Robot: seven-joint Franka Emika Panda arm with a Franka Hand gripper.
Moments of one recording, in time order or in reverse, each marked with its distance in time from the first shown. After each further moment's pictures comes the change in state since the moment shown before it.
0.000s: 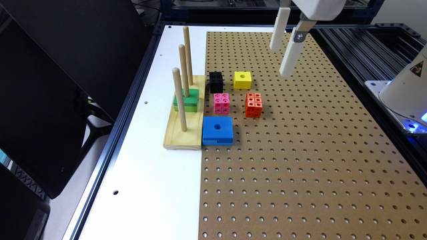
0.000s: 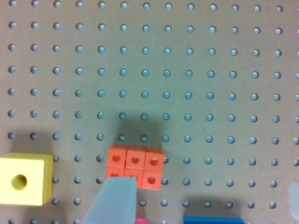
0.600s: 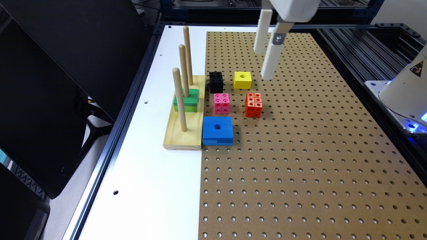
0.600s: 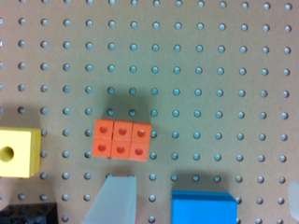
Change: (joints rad) arm -0.004 0.134 0.000 0.143 -0.001 0.001 0.000
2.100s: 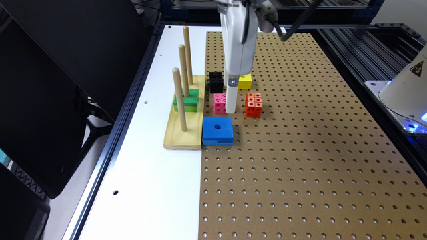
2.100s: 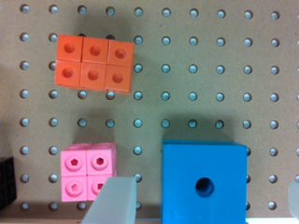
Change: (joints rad) arm -0.004 0.282 -0.004 0.112 -0.007 0.130 0.000
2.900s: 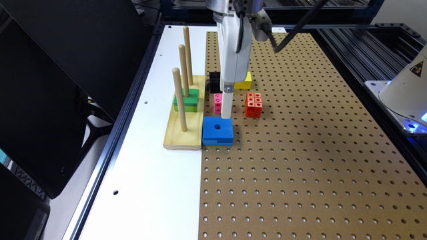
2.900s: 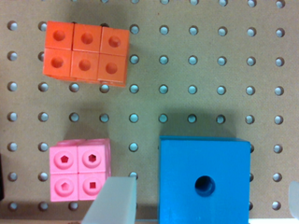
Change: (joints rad) arm 0.002 0.018 0.003 0.015 0.000 0.019 0.000
